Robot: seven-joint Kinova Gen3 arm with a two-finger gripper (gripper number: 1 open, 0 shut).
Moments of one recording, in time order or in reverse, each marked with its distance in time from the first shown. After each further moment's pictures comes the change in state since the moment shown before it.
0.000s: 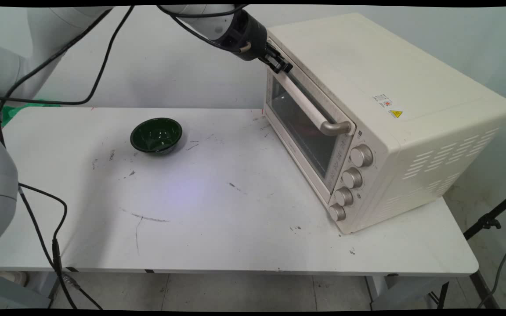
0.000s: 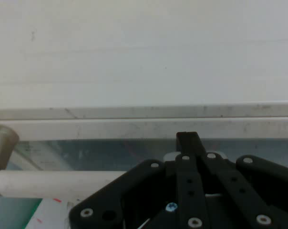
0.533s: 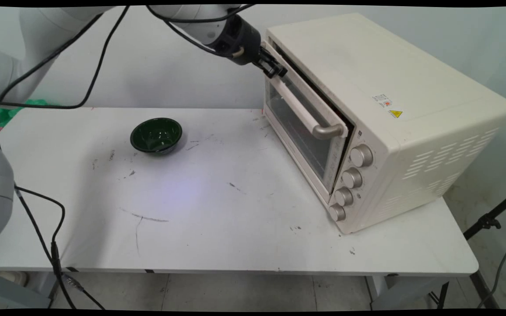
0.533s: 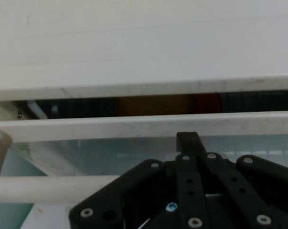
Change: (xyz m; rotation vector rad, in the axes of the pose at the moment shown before) arm -0.014 0.000 -0.006 -0.007 -0.011 0.020
